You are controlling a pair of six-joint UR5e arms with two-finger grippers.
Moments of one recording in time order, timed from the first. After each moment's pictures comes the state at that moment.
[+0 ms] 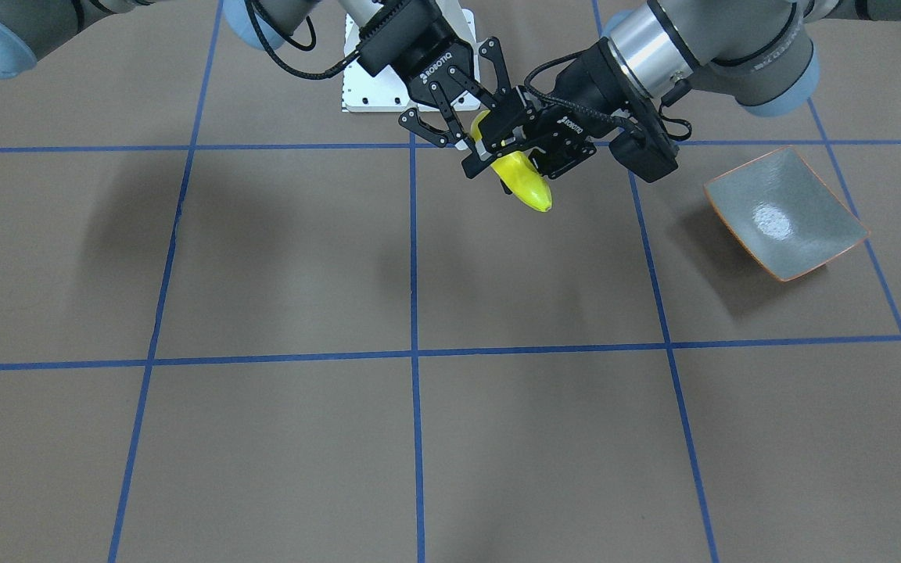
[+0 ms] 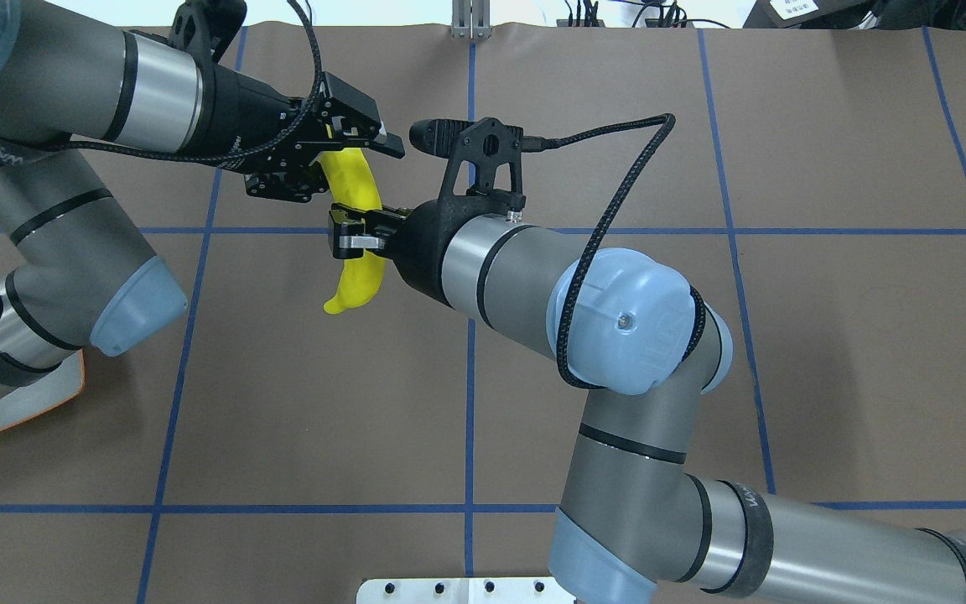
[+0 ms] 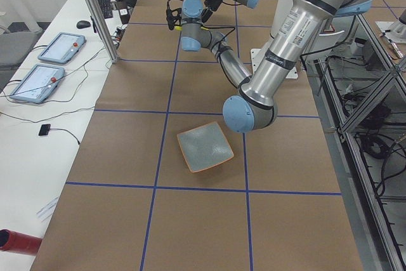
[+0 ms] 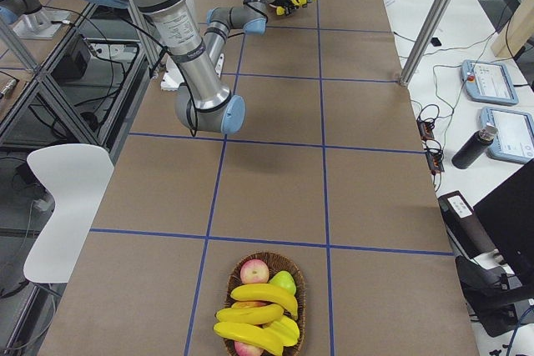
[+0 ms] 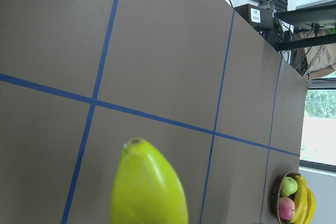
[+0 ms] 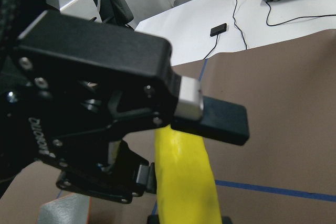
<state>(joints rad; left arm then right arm) -0.84 -2.13 -1.79 -2.38 -2.21 -1.74 0.40 -0.85 1.83 -0.94 1.39 1.18</state>
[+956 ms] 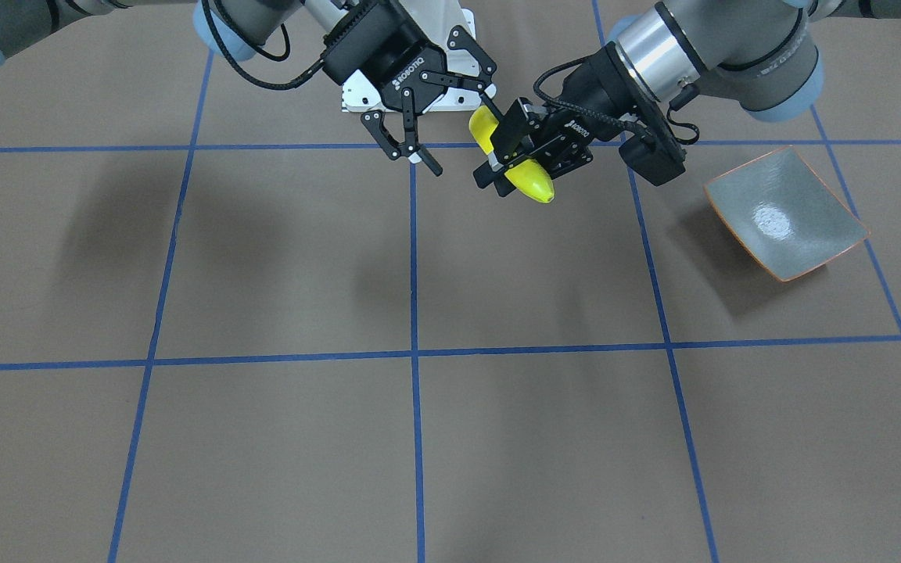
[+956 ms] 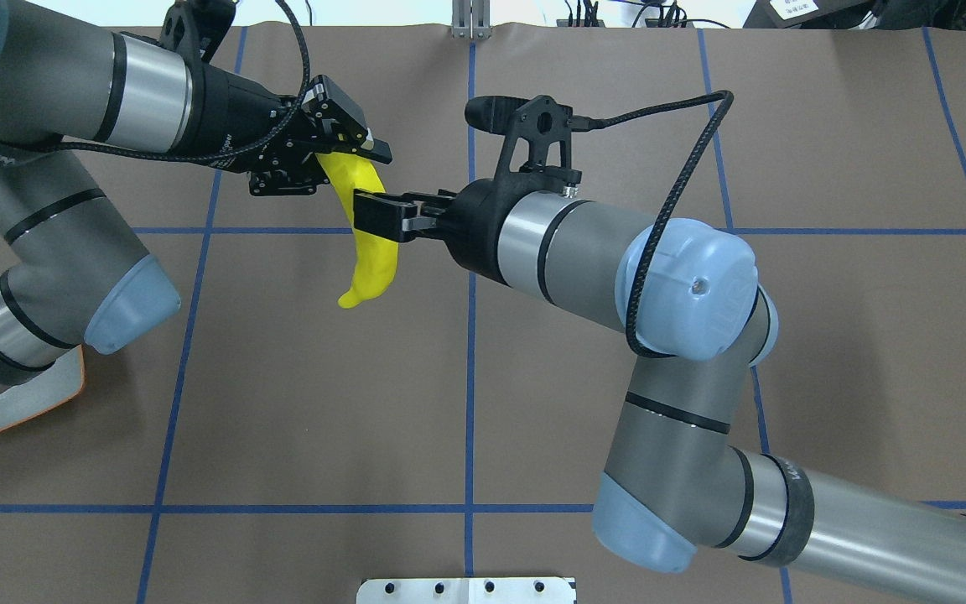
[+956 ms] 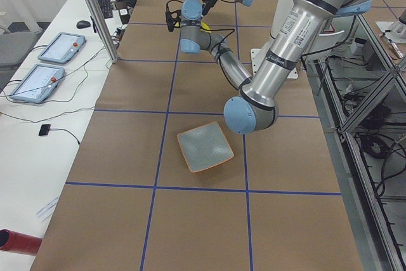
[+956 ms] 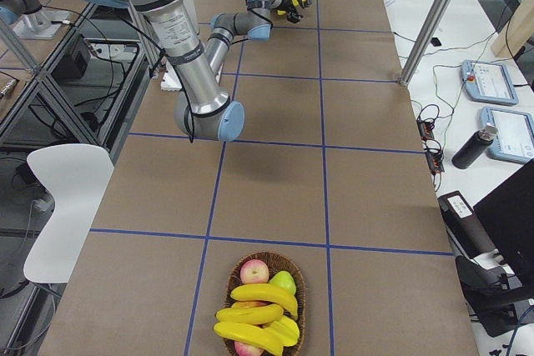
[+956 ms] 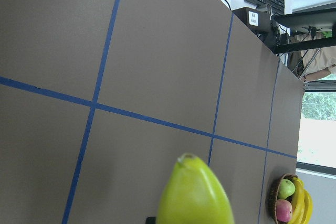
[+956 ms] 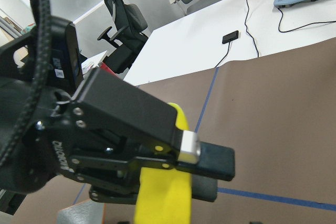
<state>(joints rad) -0.85 -2.11 -1.79 -2.40 -2.21 -1.77 0.47 -0.93 1.86 -0.89 1.46 1.19</state>
